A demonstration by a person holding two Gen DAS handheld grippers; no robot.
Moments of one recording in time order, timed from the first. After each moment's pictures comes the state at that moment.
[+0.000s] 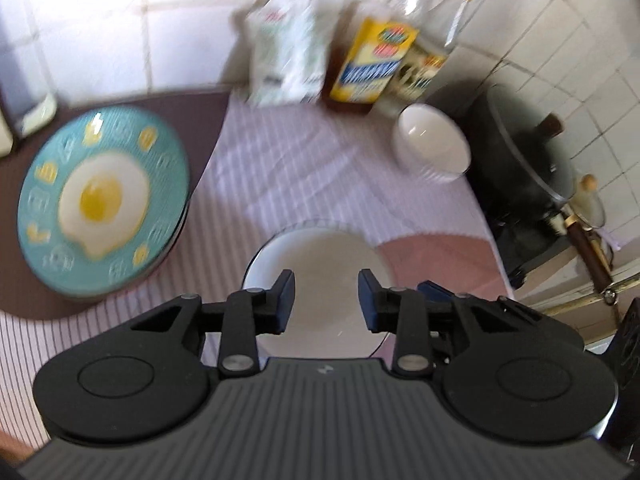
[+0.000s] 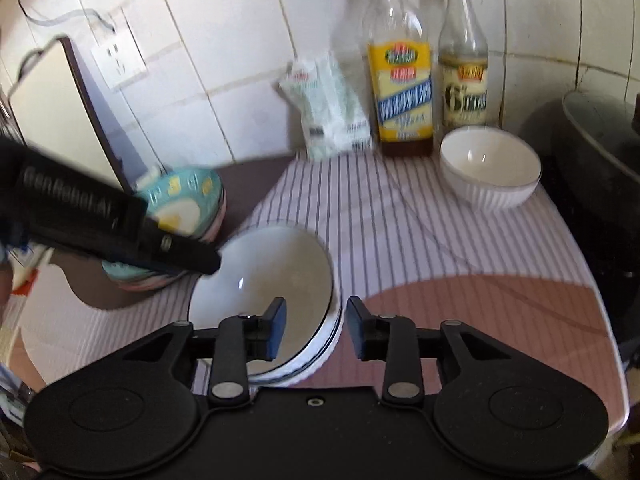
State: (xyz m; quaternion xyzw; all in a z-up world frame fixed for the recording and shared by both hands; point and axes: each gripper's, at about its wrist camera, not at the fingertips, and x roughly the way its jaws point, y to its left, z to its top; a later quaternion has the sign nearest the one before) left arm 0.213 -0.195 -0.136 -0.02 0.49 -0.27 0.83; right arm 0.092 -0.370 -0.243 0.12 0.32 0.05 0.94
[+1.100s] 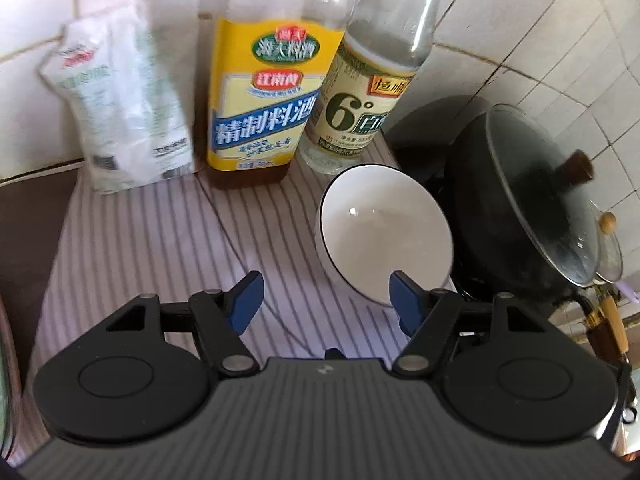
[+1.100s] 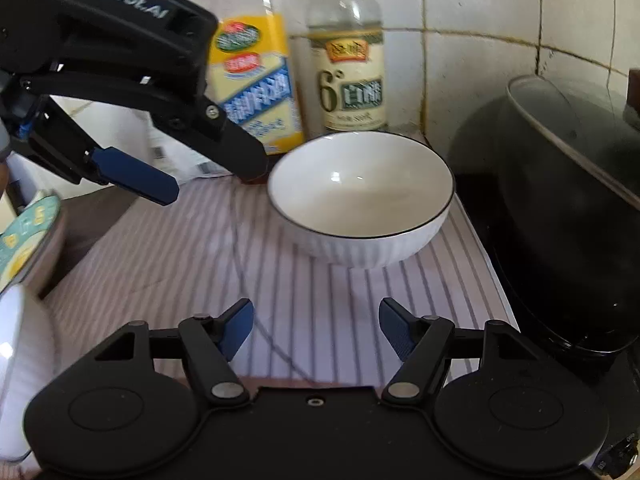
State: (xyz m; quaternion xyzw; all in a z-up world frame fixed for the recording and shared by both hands) left arm 0.330 -0.371 -0.188 -0.01 0.50 -0.29 0.82; right arm 0.188 -0.482 -0.317 0.10 0.30 -0.01 0.95
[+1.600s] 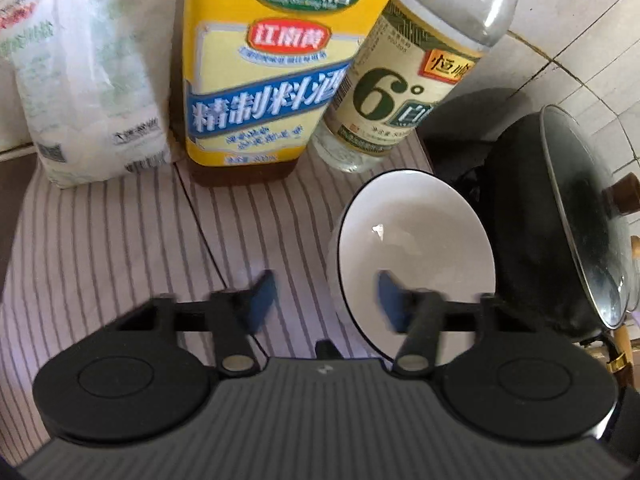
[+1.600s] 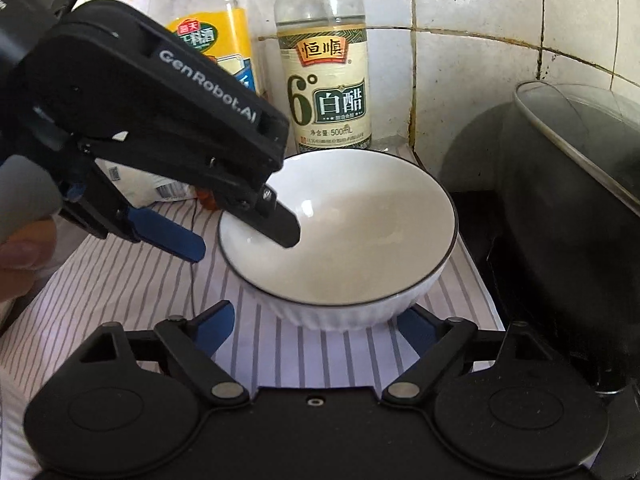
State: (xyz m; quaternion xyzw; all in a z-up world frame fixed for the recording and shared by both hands) left arm 0.373 -0.398 -0.226 -0.04 0.54 -0.27 0.80; right arm 0.228 -0.492 -0.323 0.09 0.29 -0.04 0.95
